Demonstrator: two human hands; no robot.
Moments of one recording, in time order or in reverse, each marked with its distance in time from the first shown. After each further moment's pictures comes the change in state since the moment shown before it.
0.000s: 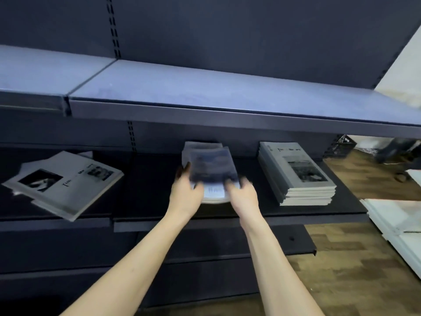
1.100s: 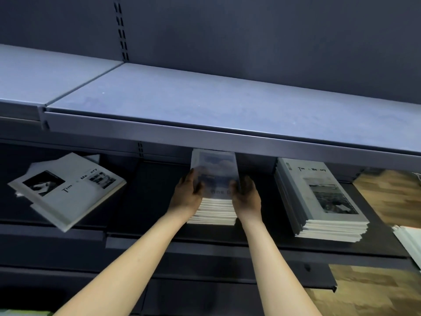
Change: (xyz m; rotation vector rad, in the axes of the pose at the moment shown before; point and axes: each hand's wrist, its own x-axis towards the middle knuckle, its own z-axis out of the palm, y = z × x) left_hand 0.088 -0.038 0.025 0.289 -0.046 -0.100; right_hand 0.094 0.018 0.021 -0.080 -0.038 0.014
